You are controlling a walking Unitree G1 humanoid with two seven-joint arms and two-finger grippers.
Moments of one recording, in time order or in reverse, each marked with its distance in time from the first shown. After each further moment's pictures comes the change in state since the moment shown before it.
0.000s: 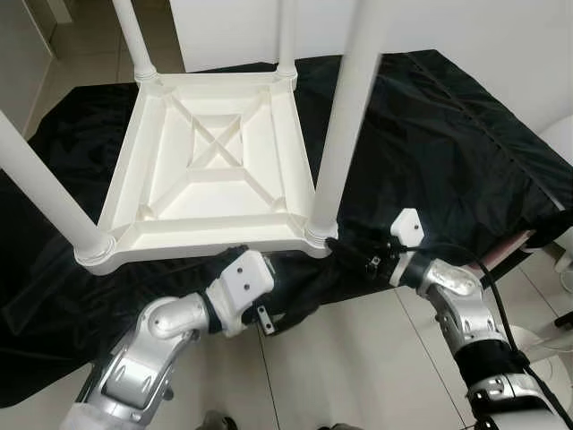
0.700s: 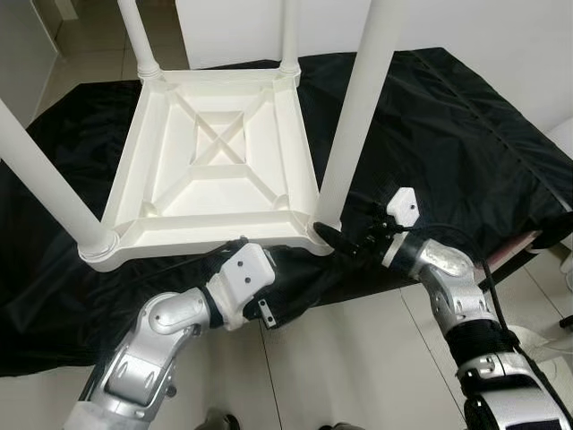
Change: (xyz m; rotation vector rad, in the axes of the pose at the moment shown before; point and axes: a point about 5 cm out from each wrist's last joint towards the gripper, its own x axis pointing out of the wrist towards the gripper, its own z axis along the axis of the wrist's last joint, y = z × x) left arm 0.006 0.004 0.010 0.051 -0.009 0.028; right arm 0.022 -0.007 0.024 -0.055 -0.079 0.063
